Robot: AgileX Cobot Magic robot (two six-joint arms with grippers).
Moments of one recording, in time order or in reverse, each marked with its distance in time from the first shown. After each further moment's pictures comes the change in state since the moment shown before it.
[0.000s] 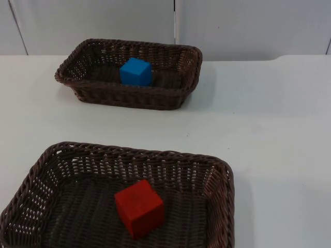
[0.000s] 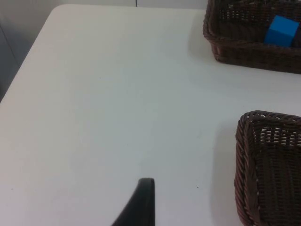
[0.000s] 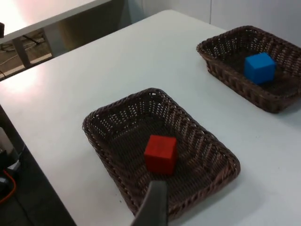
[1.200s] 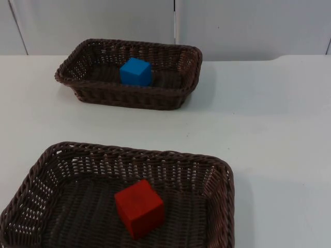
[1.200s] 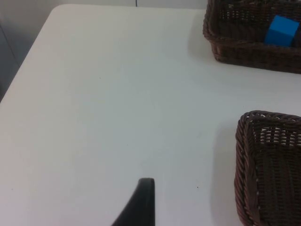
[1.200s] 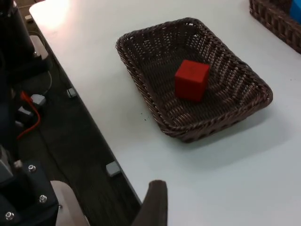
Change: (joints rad) right arm 0.000 -0.306 0.102 0.167 0.301 -0.214; left arm 0.000 0.000 0.000 0.000 0.000 0.000
